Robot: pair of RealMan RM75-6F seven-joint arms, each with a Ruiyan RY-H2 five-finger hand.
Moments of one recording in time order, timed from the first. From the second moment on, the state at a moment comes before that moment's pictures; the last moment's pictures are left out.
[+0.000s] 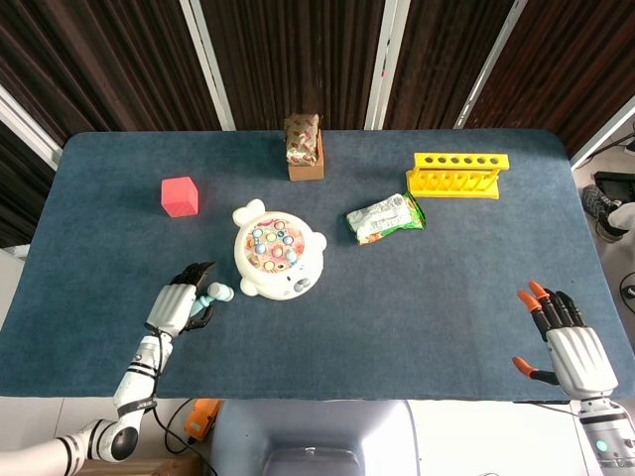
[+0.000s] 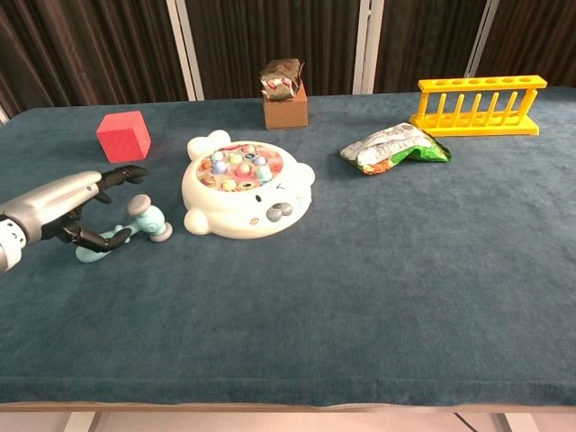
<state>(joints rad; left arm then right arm) -0.54 -1.63 -0.15 -1.29 1.20 1.05 0.08 0.10 -1.08 0.00 -1.64 -1.55 1.41 -0.04</state>
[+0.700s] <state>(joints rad) -0.21 -1.24 0.14 -1.52 1.60 1.54 0.06 0.09 -1.11 0.01 -1.64 -1.53 1.41 -0.13</state>
